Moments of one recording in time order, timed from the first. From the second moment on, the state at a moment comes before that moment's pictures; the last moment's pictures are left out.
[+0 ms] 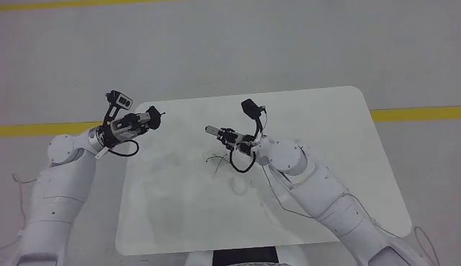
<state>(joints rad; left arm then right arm) 1.15 -0.94 -1.39 -1.14 -0.85 -0.34 -1.39 -1.17 -1.33 0.89 -1.59 -0.10 0.31 0.51</state>
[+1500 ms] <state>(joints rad) 1.15 -0.94 -1.39 -1.14 -0.85 -0.34 -1.39 -0.95 -1.38 0.66 -1.41 -0.40 0.22 0.85</state>
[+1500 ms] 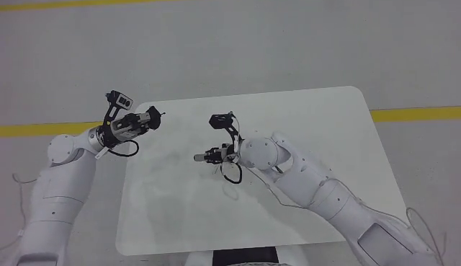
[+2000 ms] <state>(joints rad) 1.15 -0.94 -1.39 -1.14 -0.85 -0.34 -1.39 -0.85 -1.41 0.56 -1.31 -0.54 0.15 0.88</state>
